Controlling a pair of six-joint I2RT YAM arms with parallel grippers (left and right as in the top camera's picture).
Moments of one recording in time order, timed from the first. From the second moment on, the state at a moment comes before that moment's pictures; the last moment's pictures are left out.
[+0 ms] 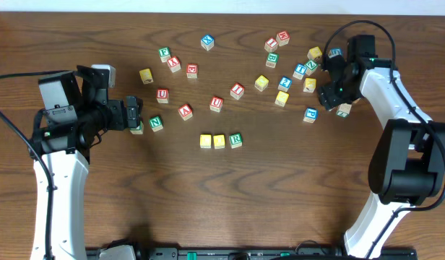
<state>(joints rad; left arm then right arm) 0.21 1.27 1.06 -0.66 0.35 0.15 -0.05 2.04 1.49 -0.74 -0.02 -0.43</state>
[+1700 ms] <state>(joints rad) 0.21 1.27 1.06 -0.66 0.35 0.15 -0.05 2.04 1.39 -0.62 -0.05 -0.44</state>
